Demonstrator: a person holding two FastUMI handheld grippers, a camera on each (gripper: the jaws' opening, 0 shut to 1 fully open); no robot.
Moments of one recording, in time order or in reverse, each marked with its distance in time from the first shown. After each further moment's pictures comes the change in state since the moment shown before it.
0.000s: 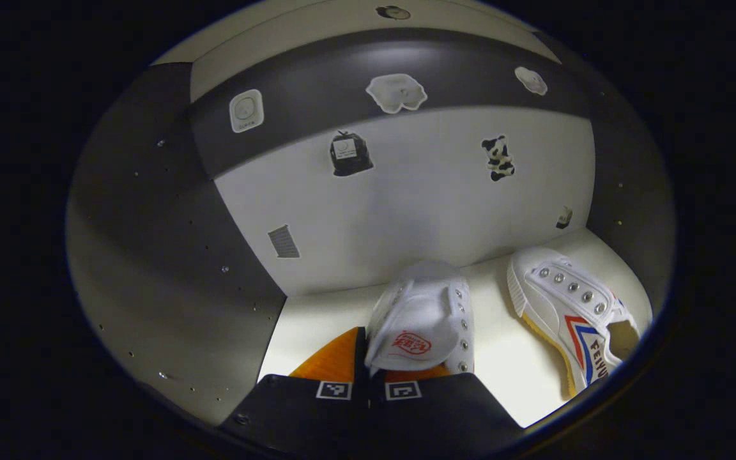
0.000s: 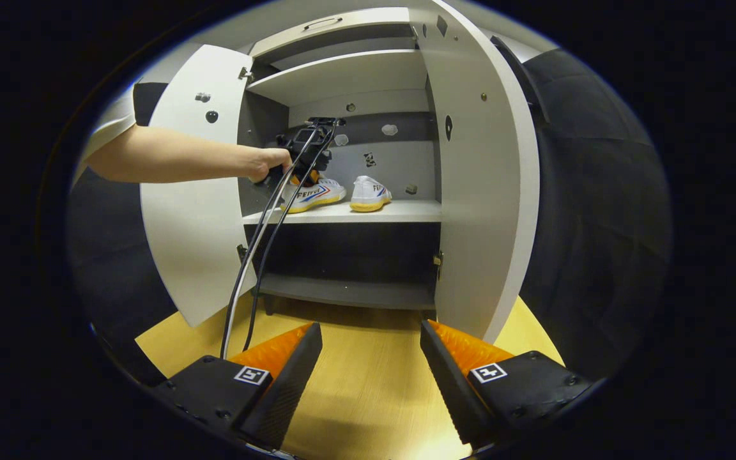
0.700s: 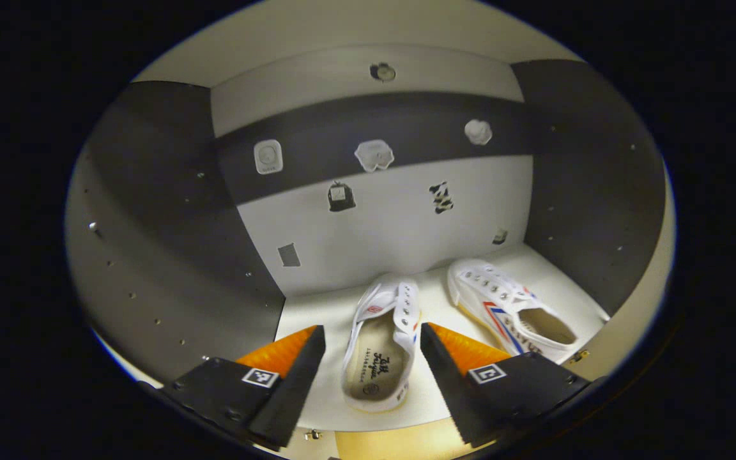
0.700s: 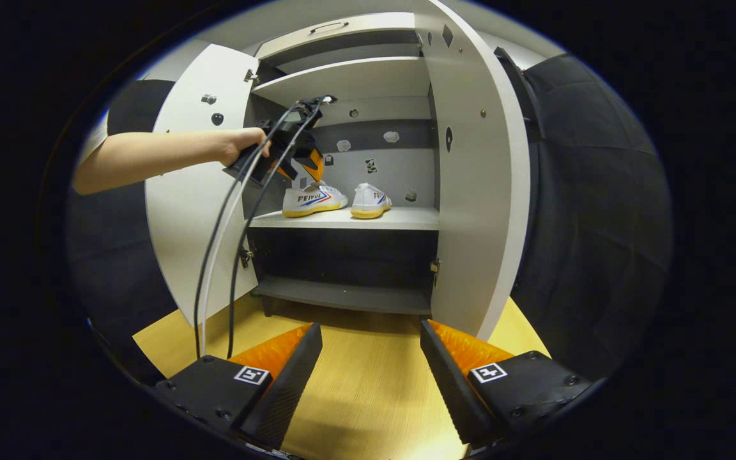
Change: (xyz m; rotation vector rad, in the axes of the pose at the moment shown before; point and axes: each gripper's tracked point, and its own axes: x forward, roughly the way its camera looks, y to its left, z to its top) left arm -0.123 0.000 0.014 -0.052 -0.140 -0.156; right arm -0.014 -0.001 0.015 -0.022 -0.036 -0.011
